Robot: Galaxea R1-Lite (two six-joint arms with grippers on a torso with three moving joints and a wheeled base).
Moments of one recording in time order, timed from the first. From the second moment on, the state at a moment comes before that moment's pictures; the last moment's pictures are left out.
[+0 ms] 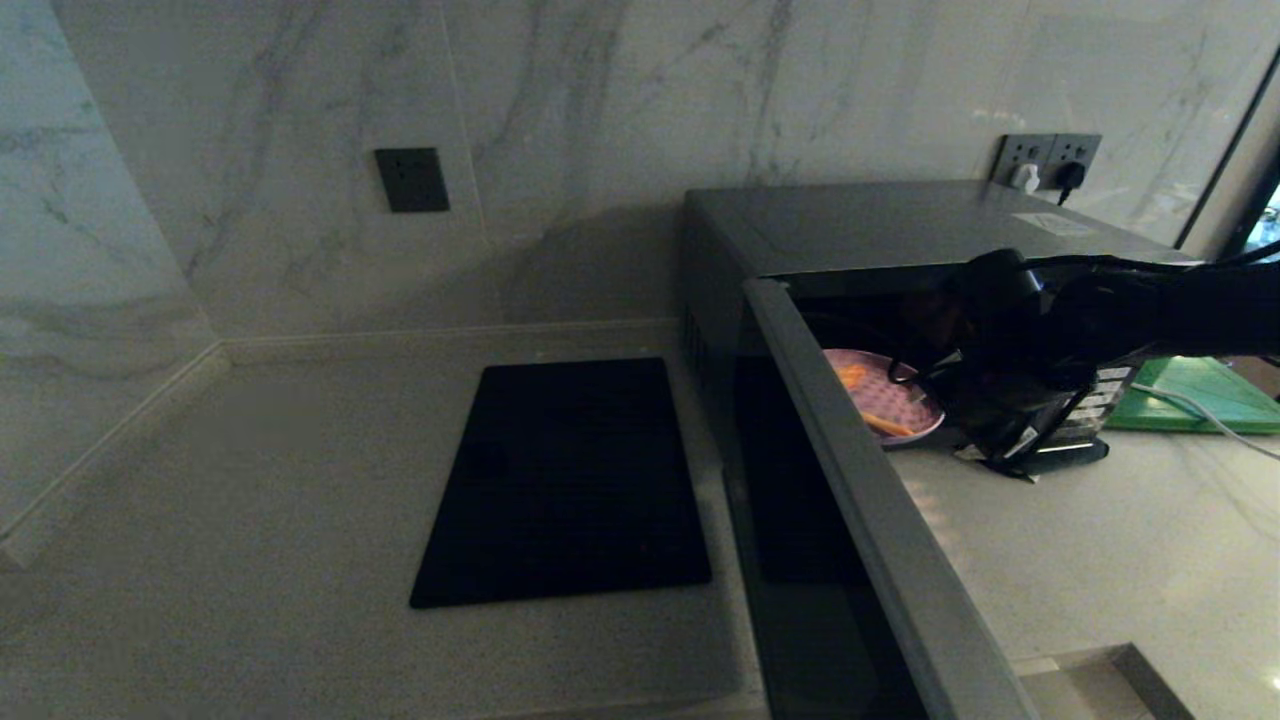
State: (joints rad) left arm 0.00 0.00 0.00 -0.01 0.03 -0.07; right arm 0.14 2.09 -1.65 0.46 -0.24 1.16
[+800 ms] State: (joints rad) left arm 0.00 0.00 0.00 -0.01 0.03 -0.07; right arm -0.09 1.44 -1.11 0.53 -0.32 0.75
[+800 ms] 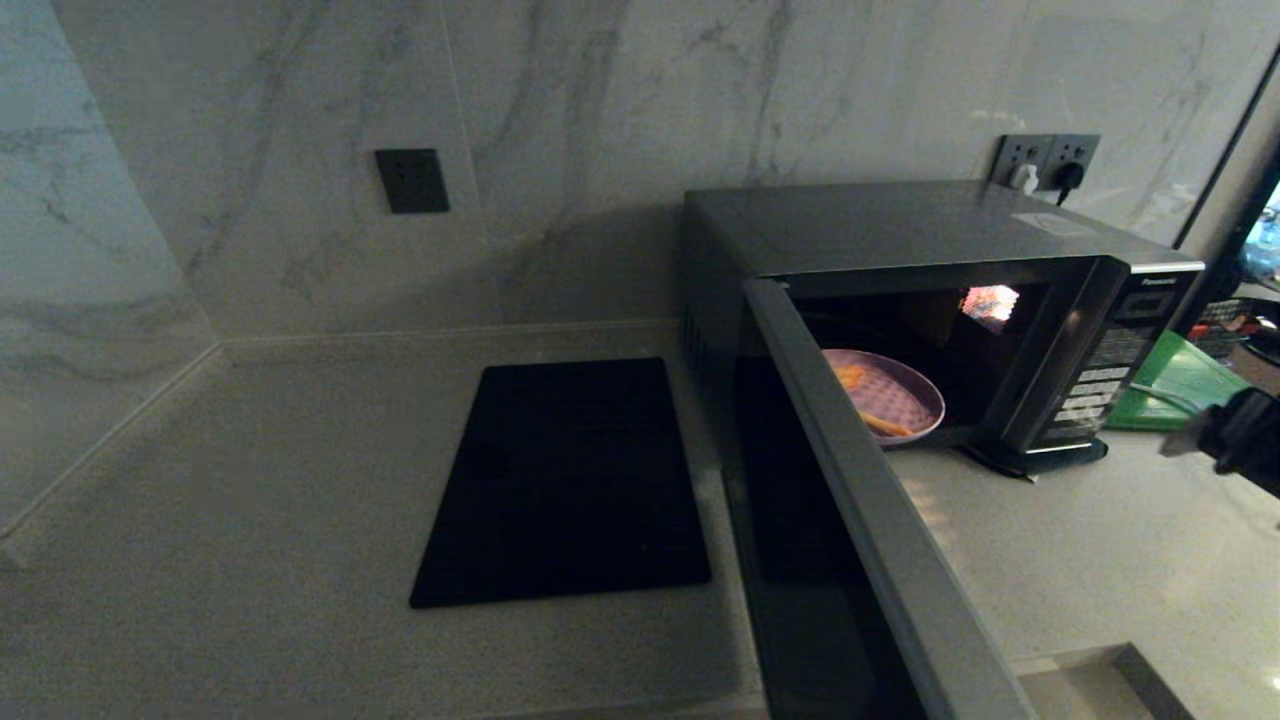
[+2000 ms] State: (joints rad) left arm 0.00 0.00 0.00 -0.01 0.03 -0.07; right arm 0.23 1.15 -1.46 1.04 -0.09 0.45
